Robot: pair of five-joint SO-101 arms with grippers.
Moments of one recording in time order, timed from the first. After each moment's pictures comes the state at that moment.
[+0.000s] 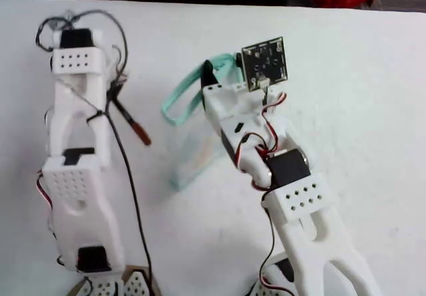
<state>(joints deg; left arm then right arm) -11.2 37.8 -44.8 96.0 36.2 -26.5 -35.6 41.2 29.6 -1.5</state>
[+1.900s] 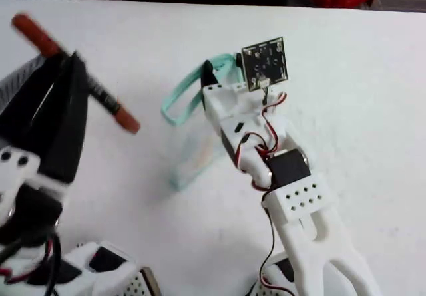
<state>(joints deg) 20.2 -22.6 -78.2 102.3 9.4 -26.5 -35.6 41.2 29.6 -1.5</state>
